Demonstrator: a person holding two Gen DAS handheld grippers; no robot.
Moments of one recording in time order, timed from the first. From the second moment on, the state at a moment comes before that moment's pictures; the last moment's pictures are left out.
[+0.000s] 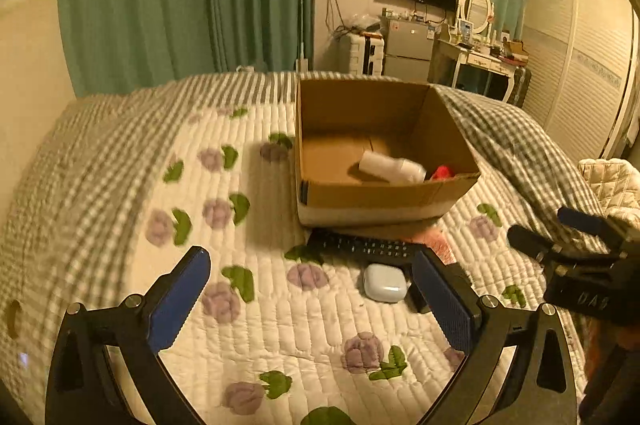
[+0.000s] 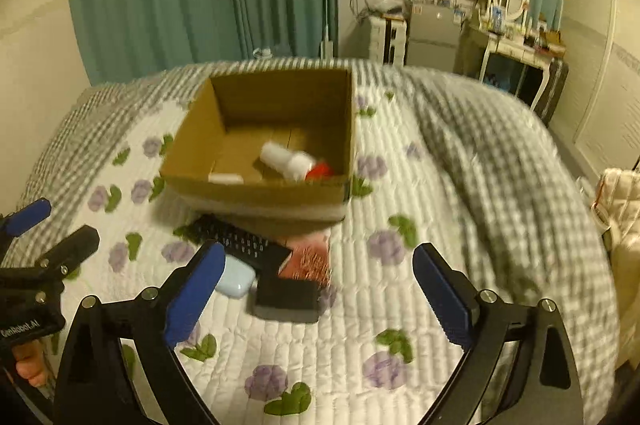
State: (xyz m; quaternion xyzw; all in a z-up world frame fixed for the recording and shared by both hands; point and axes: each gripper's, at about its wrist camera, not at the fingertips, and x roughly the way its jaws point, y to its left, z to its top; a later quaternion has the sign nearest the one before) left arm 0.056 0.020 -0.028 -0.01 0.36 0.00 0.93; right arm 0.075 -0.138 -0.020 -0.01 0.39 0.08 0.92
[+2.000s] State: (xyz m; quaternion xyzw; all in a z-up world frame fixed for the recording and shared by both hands) left arm 0.106 -0.048 -0.060 0.02 0.48 -0.02 0.88; right arm 0.112 -0.186 -0.060 0.04 0.40 0.05 0.91
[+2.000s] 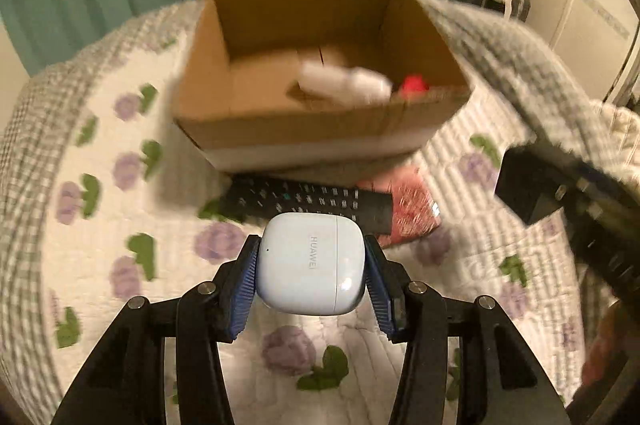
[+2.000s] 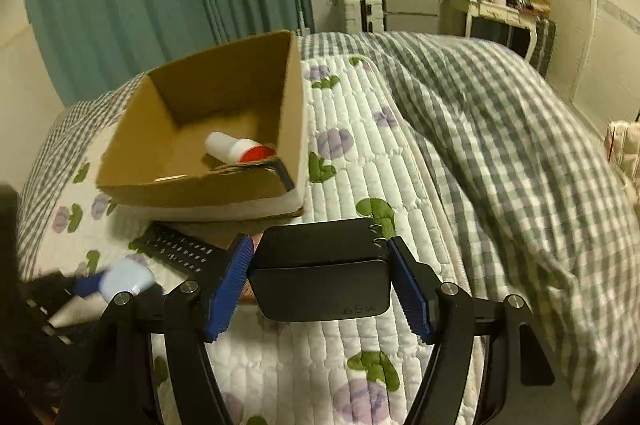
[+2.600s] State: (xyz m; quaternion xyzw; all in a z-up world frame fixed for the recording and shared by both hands) left arm 0.141 -0.015 0.047 0.05 0.34 -0.01 0.94; right arm 0.134 -0.131 0.083 -0.02 0.28 0.14 0.95
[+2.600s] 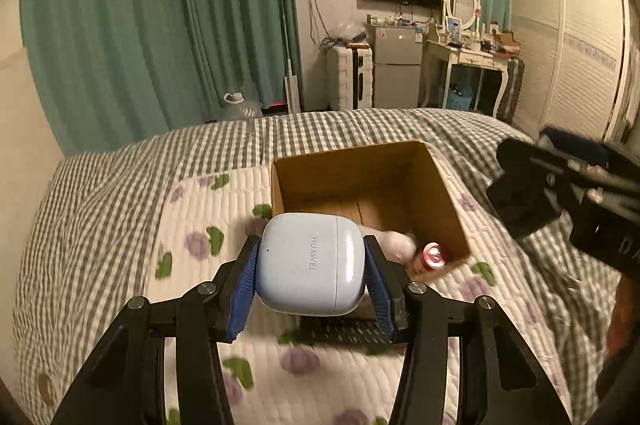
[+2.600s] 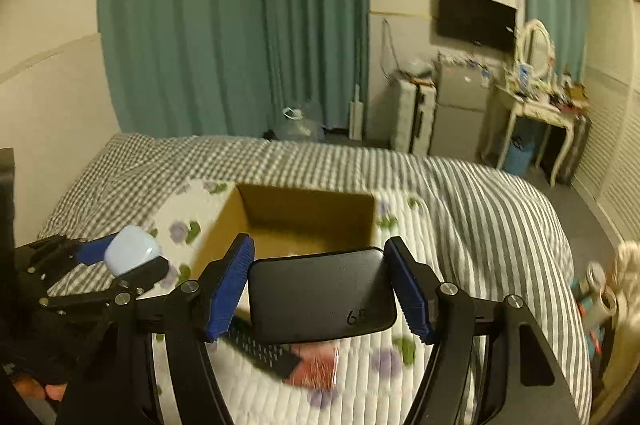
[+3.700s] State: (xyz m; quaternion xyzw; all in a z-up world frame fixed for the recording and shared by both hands) left arm 0.230 -0.003 -0.023 0.02 0.37 -0.03 0.93; right arm 0.290 -0.104 -0.020 -0.01 0.35 0.17 0.92
